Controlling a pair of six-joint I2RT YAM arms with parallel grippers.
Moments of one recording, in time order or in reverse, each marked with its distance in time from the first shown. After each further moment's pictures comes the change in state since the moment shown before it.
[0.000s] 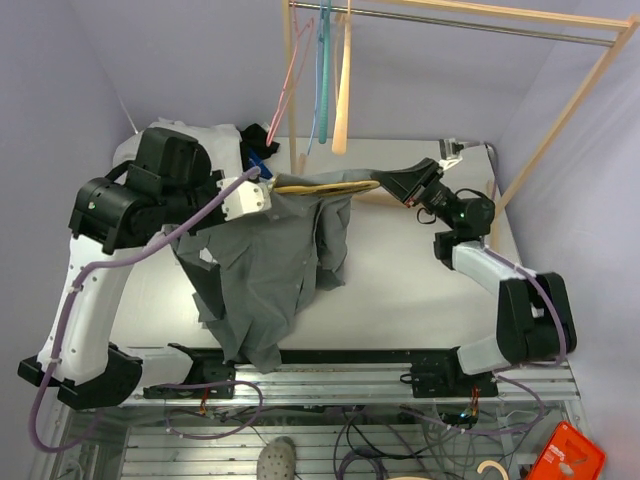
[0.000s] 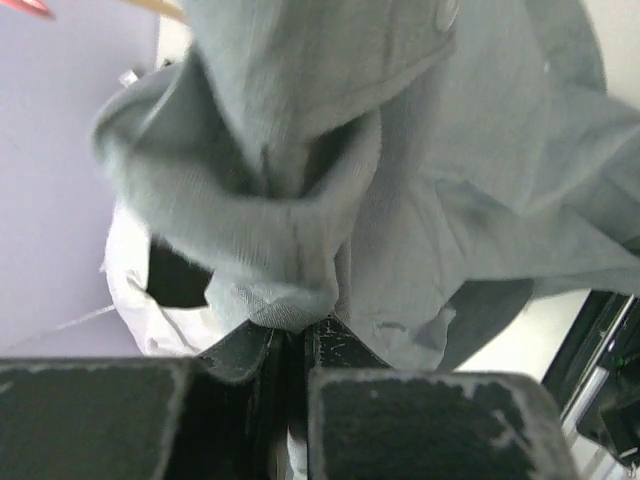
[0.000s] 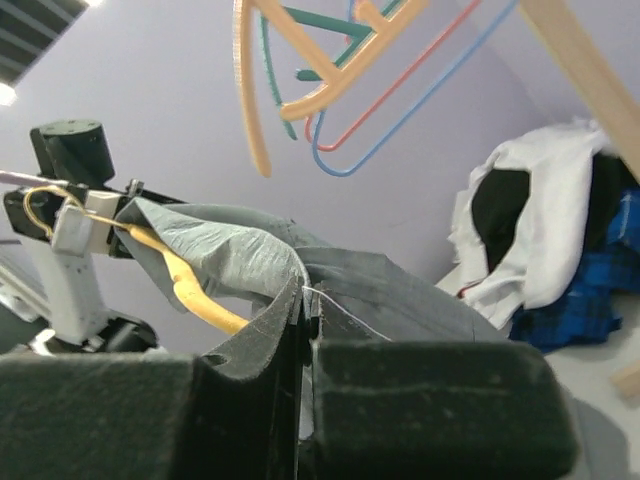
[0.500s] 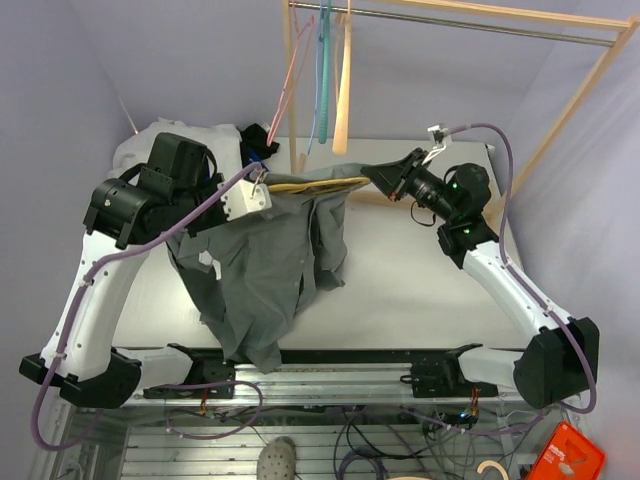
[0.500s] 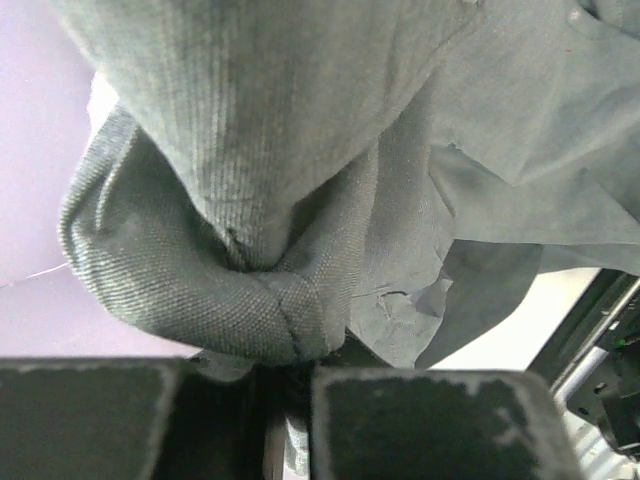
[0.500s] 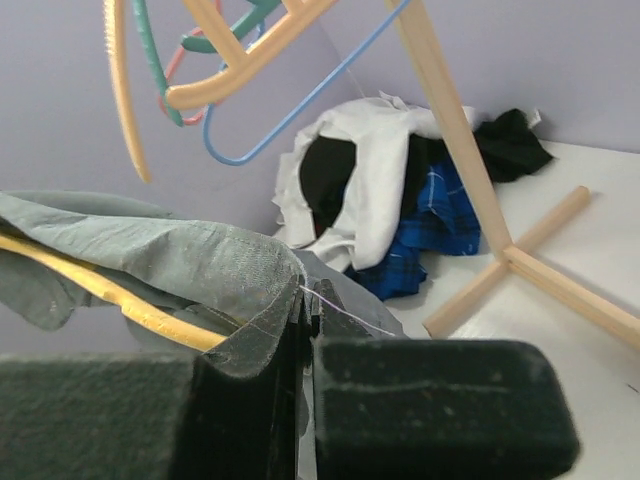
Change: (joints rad) left arm 0.001 -0.015 -0.144 0.051 -0.137 -0.019; right arm 0.143 -0.257 0.212 -0.949 0.216 -0.743
